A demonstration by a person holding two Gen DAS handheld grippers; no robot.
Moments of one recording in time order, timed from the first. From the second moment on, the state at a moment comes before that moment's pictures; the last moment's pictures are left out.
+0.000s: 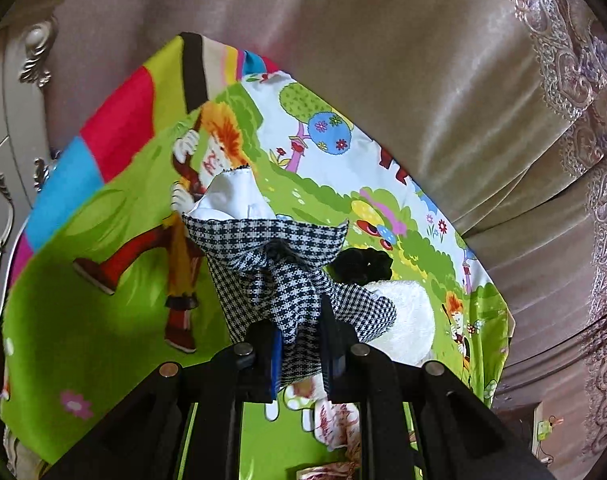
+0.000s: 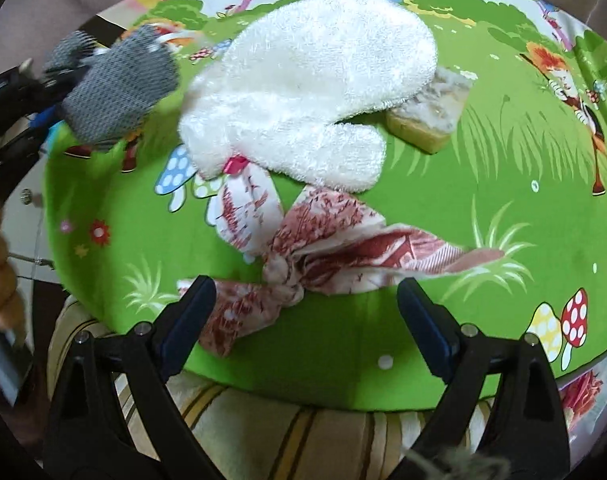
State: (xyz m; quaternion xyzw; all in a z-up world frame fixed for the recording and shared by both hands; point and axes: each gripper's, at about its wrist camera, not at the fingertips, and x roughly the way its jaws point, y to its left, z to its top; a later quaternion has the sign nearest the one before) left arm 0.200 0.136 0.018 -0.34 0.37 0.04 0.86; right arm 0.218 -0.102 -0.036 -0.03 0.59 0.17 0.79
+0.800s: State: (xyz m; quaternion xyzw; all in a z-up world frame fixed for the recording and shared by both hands) left arm 0.169 0.119 0.015 -0.32 0.38 0.04 0.87; right arm 0.204 -0.082 -0.043 -0.08 0.56 0.16 0.81
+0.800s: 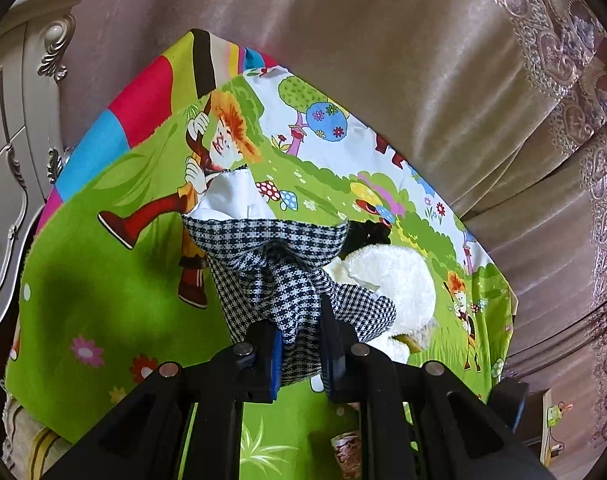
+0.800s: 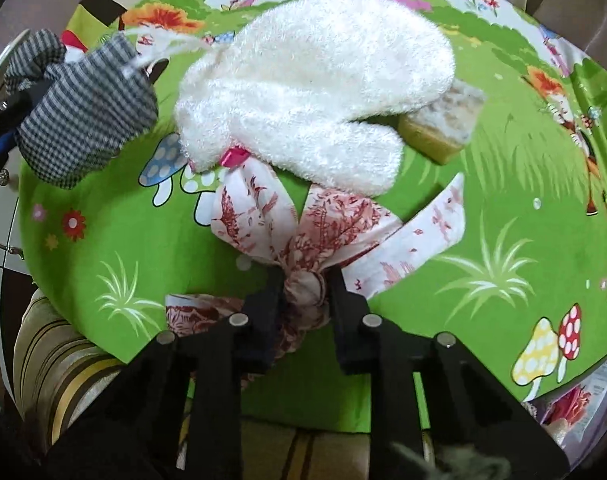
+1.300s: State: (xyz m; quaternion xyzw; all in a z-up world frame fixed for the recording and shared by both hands) left arm 0.149 0.088 0.039 -0.31 0.36 0.00 0.88; right arm 0.166 -0.130 0.005 -0.09 0.48 0.13 0.86
